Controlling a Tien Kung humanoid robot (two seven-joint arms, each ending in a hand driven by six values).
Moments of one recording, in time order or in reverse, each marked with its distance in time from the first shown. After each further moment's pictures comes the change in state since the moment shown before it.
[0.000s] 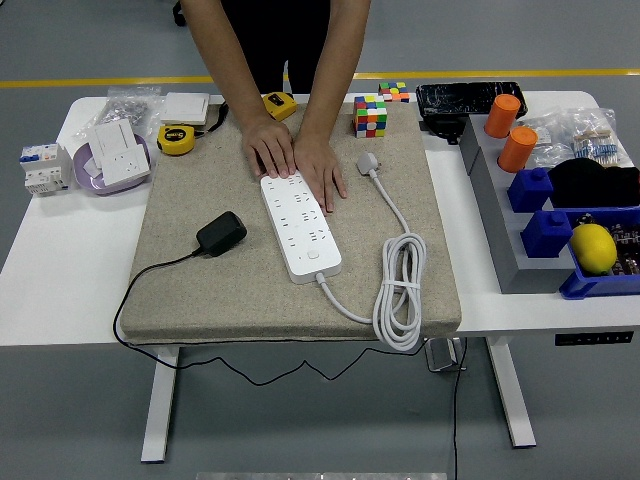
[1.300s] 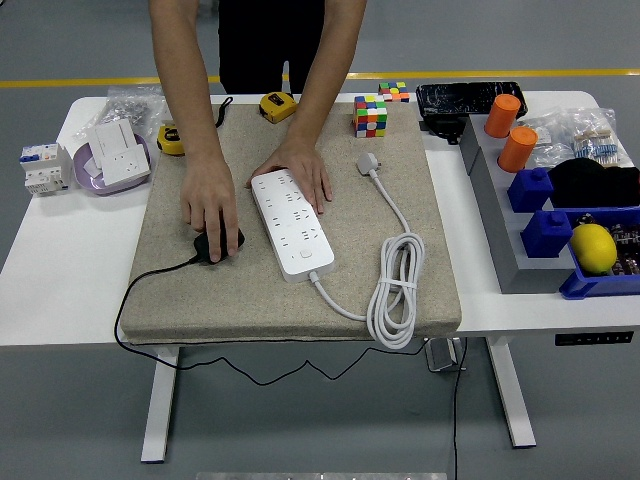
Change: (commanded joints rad) left arm -0.001 0.018 0.048 -0.056 0.229 0.008 0.016; right arm 0.004 -0.001 0.003 0.000 0.005 -0.001 0.001
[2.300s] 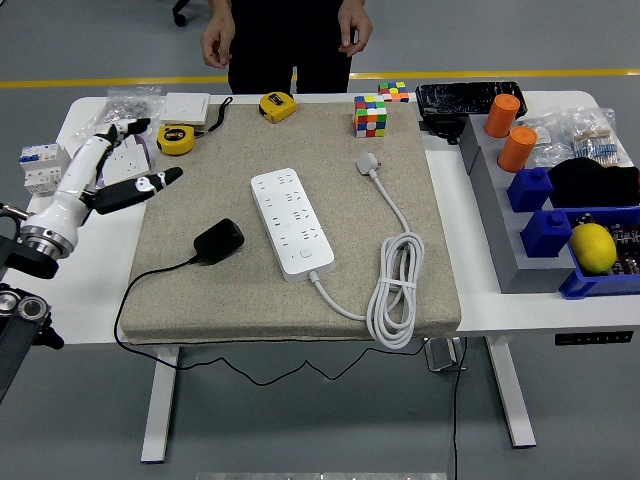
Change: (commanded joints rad) left arm -0.208 0.144 0.628 0.205 0.112 0.059 -0.023; right arm 0.008 -0.001 -0.003 0.000 -0.002 0.001 -0.002
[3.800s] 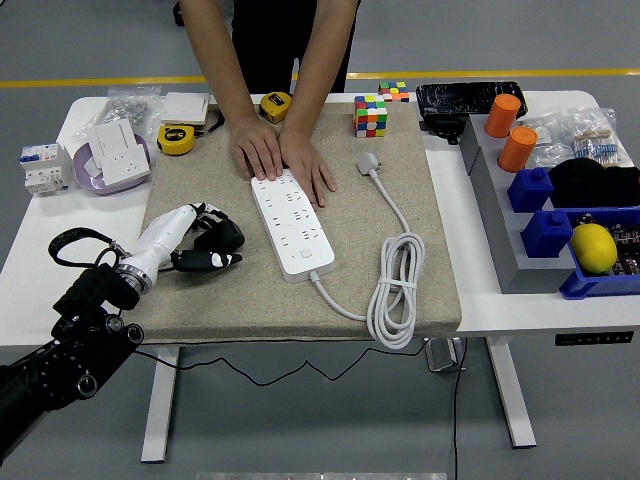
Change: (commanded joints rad) left arm -0.206 -0.089 0.344 0.545 0.204 0.253 -0.111; right arm 0.003 -0.010 -0.014 0.000 -0.011 0.004 -0.003
